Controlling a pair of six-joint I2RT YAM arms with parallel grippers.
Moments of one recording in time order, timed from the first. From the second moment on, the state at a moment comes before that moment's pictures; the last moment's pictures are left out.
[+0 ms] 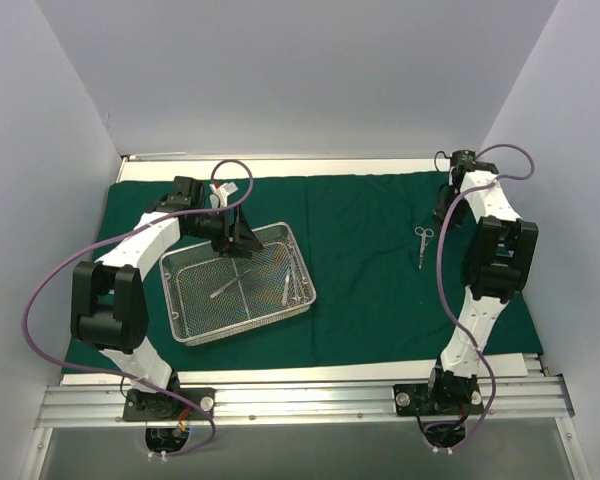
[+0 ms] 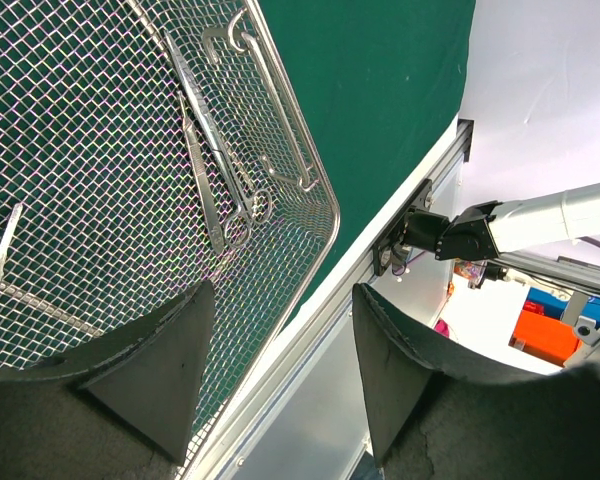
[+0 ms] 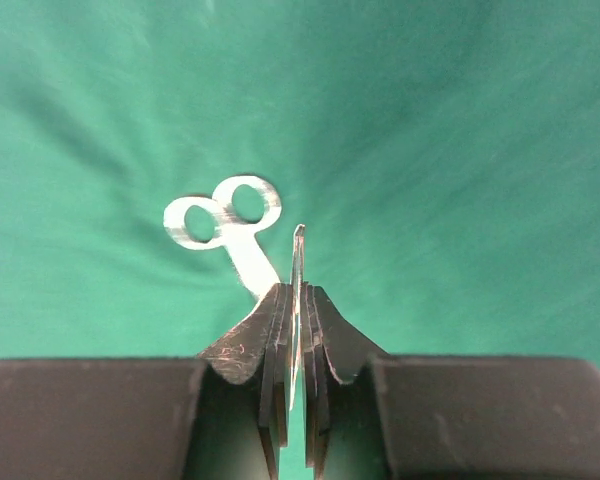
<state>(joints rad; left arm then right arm) -0.18 1.68 1.23 -0.61 0.88 -0.35 -0.16 2.07 1.68 -0.91 0.16 0.48</state>
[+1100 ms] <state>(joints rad) -0.19 1.65 1.21 -0.67 0.86 -0.34 -0.06 1.64 1.25 -0.86 0.16 1.99</state>
